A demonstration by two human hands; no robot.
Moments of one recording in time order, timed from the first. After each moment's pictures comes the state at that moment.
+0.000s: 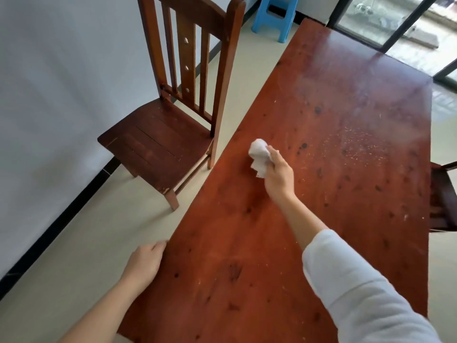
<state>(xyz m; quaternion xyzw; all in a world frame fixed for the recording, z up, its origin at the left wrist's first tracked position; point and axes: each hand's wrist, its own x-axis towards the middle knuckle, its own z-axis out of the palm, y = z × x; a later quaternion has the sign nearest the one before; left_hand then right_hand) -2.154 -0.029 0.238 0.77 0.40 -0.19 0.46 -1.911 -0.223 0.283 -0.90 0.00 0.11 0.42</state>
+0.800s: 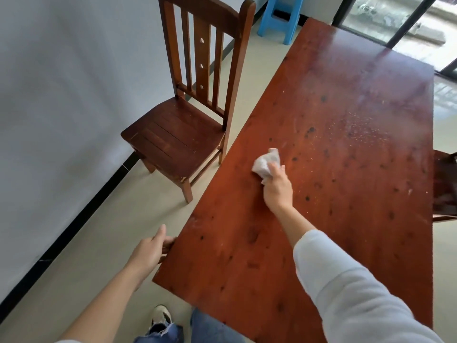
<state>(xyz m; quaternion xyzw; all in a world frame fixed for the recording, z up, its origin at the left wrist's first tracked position) -2.226 -0.018 0.267 0.65 0.44 -0.19 0.59 -2.005 -0.228 0.269 -0.93 -0.03 0.12 0.34</state>
